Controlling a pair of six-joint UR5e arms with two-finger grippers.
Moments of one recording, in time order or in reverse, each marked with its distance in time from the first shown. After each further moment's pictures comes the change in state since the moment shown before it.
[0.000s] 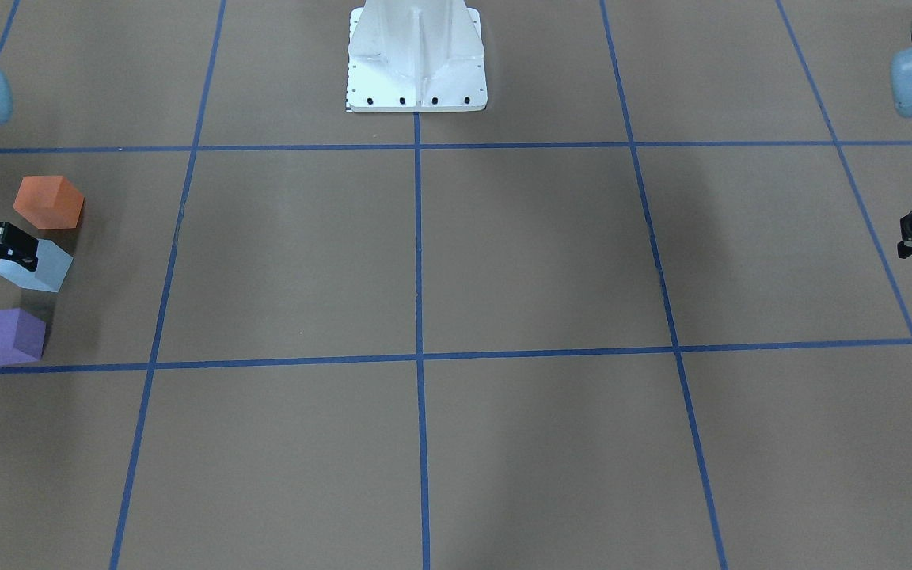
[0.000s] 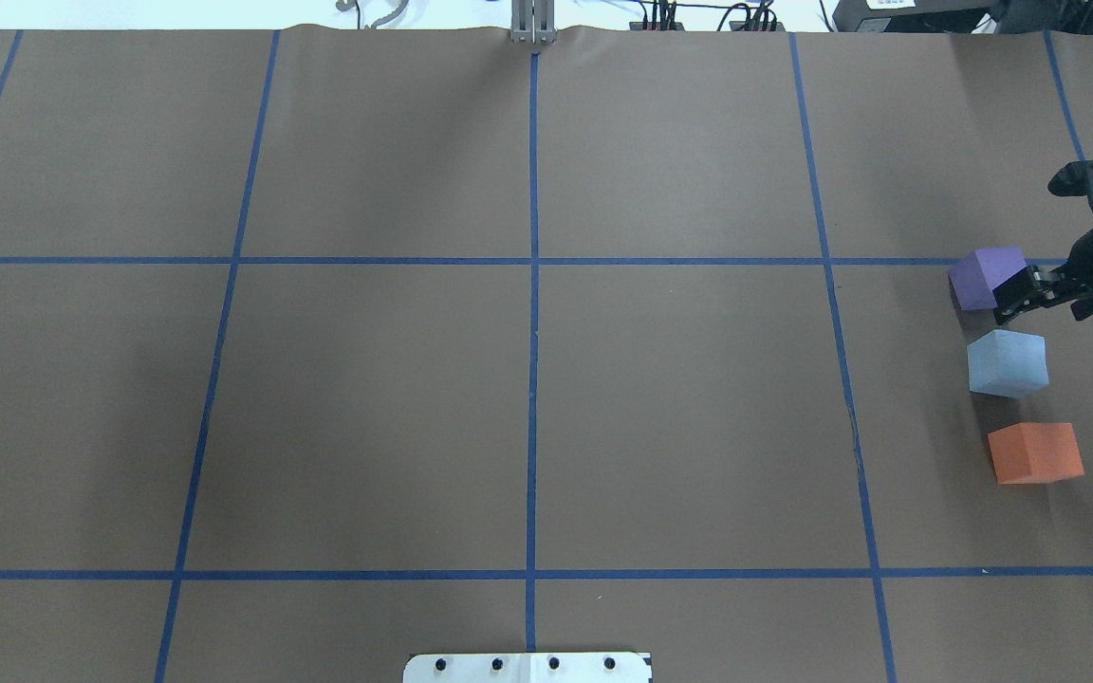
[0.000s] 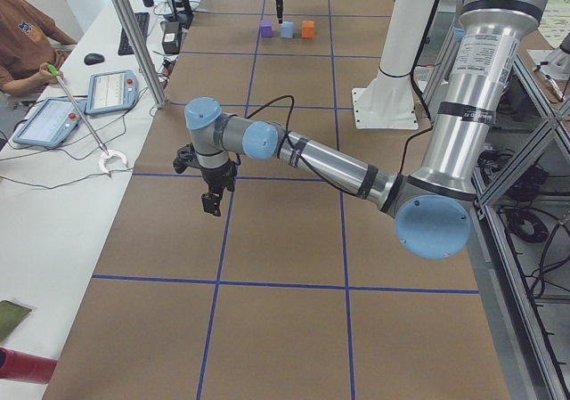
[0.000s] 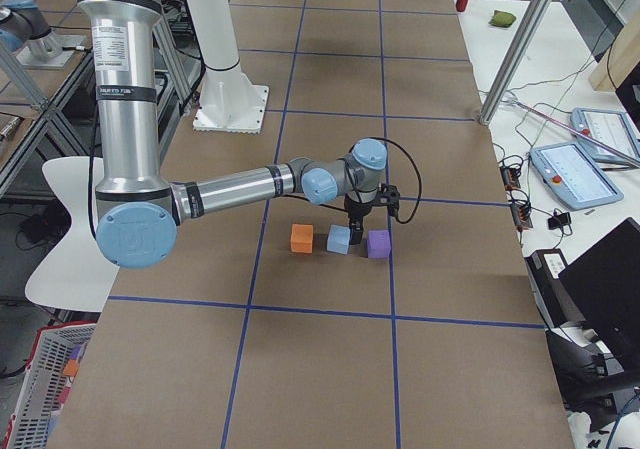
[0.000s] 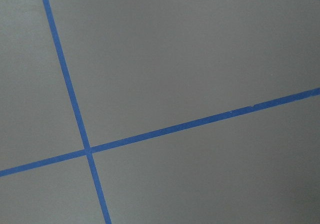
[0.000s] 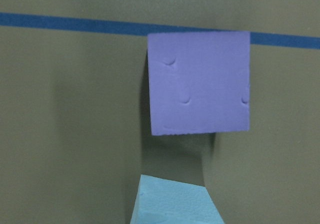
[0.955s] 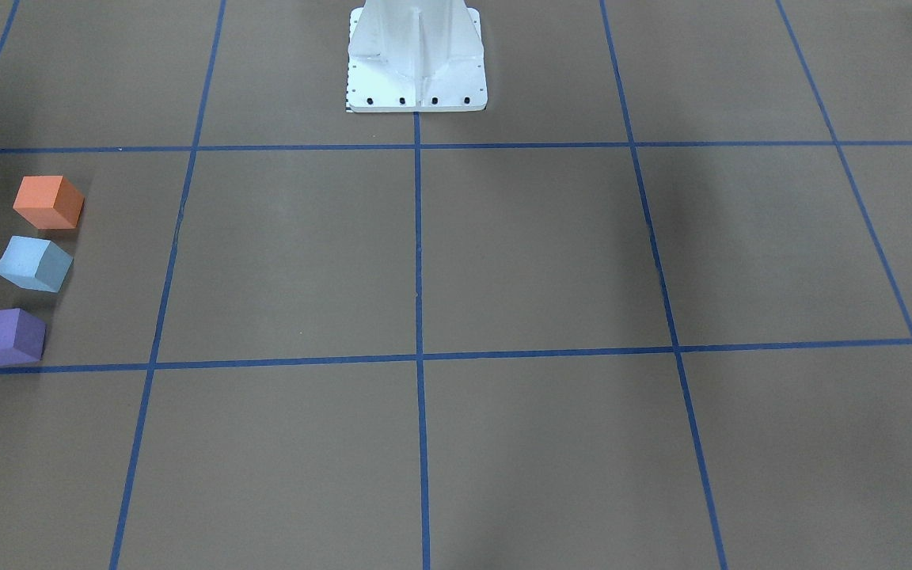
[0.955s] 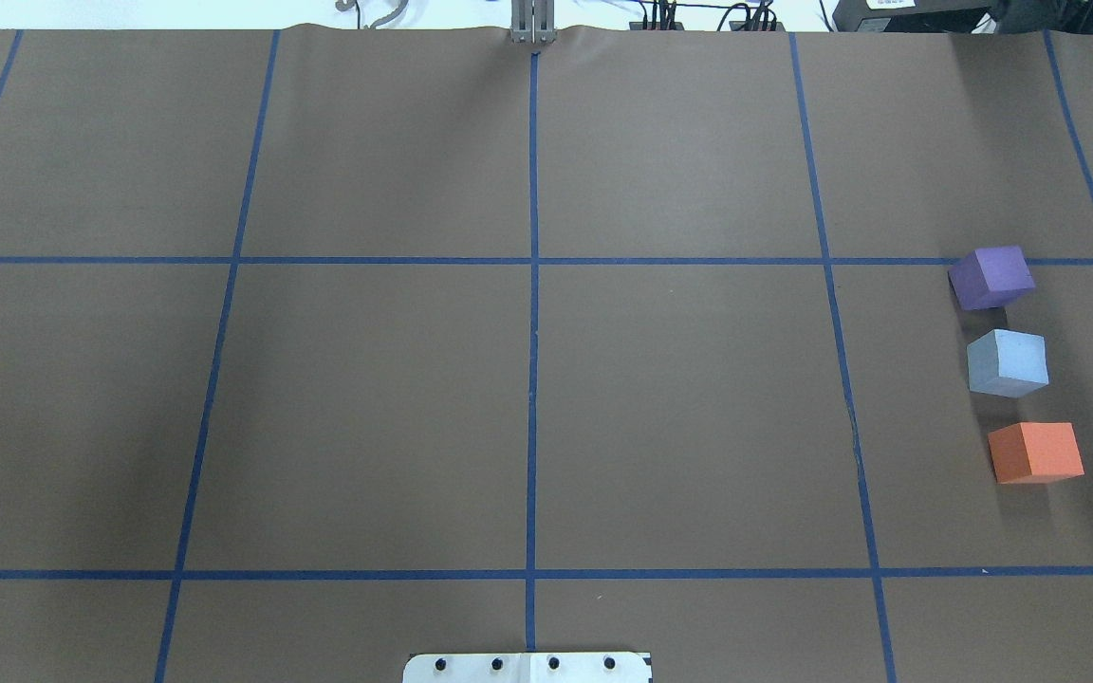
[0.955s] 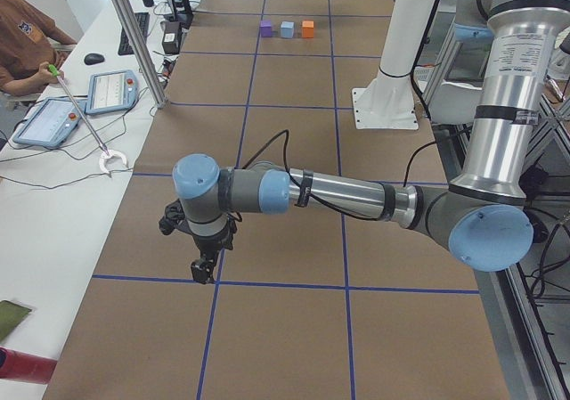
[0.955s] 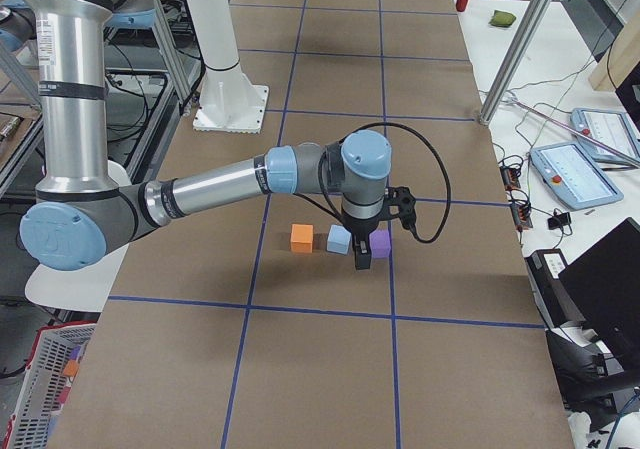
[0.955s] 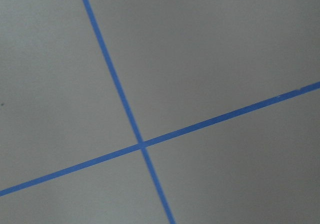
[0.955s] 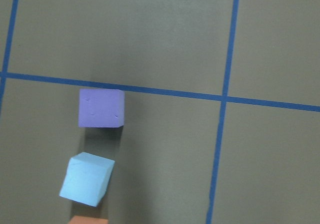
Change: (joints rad) left arm -0.314 0.126 0.140 -0.054 -0.012 0.408; right arm 0.485 -0.059 0.109 -0.385 0.114 -0.689
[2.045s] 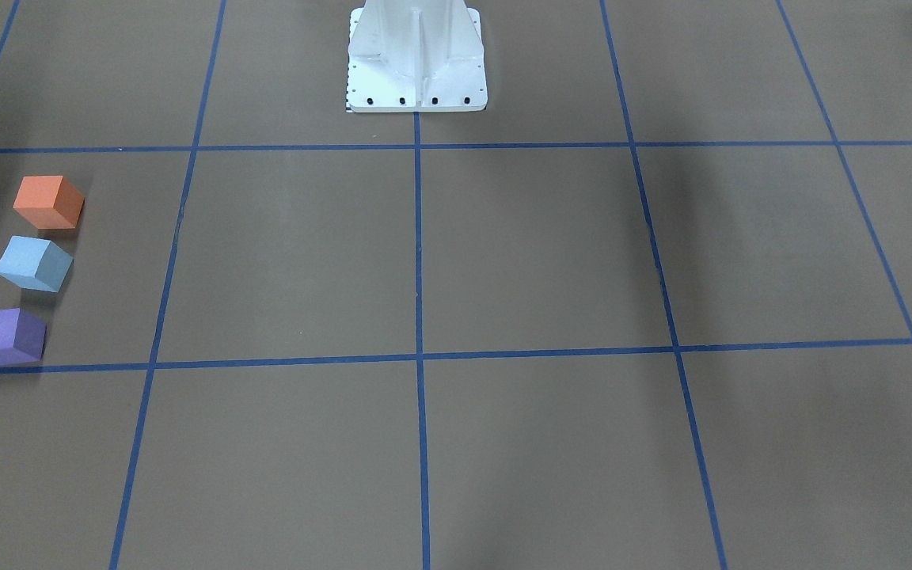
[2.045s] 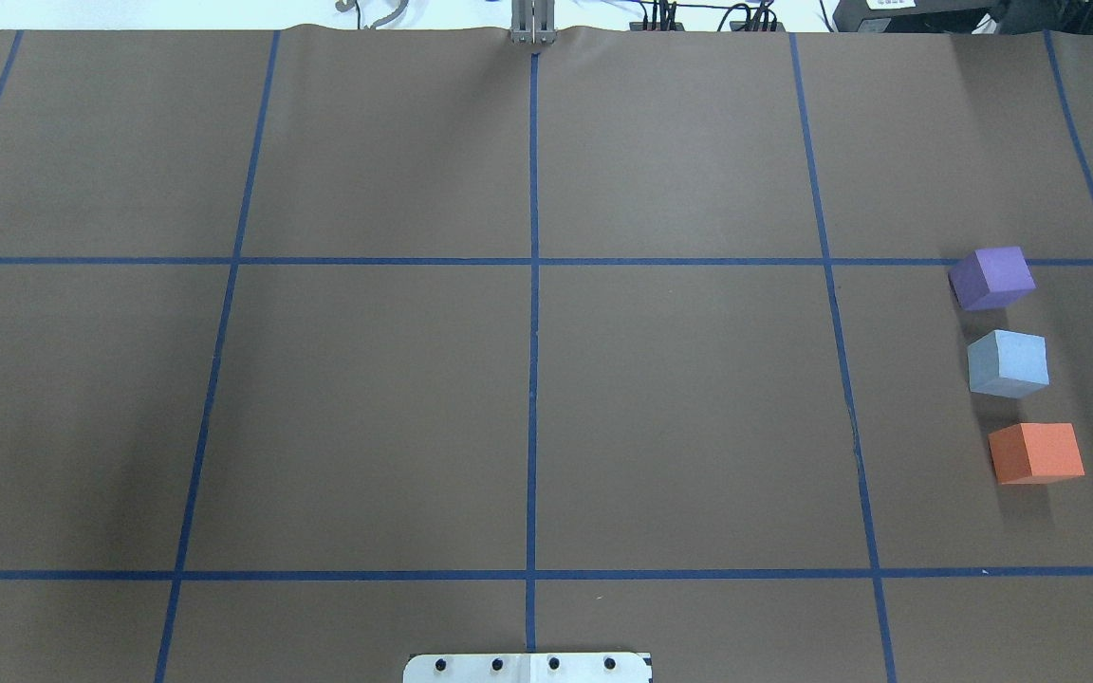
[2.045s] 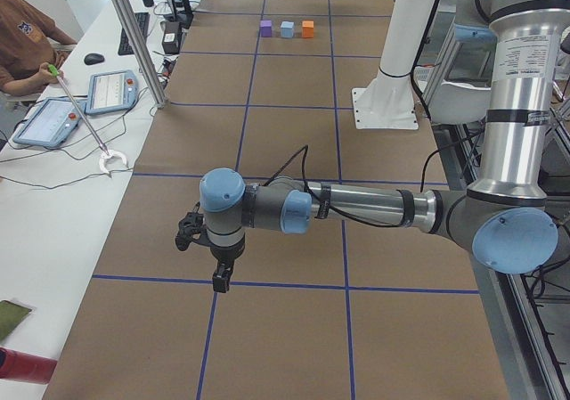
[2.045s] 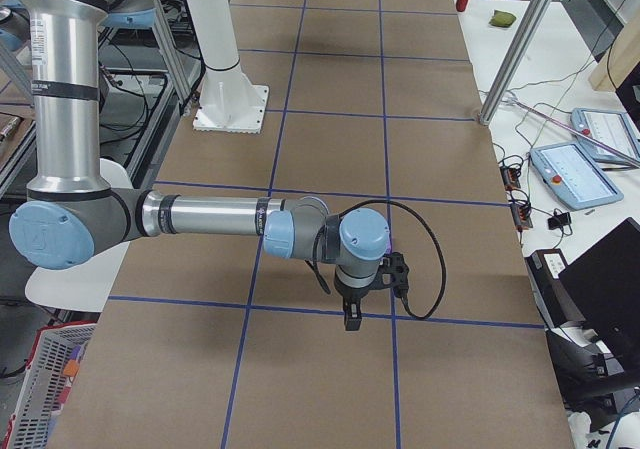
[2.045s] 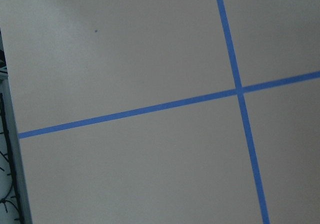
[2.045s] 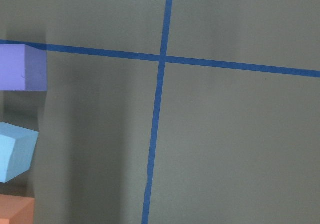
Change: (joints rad) left arm 0.066 0.074 -0.034 -0.150 -0.002 -0.303; right arm 0.022 -0.010 -0.245 0.163 -0.003 -0.036
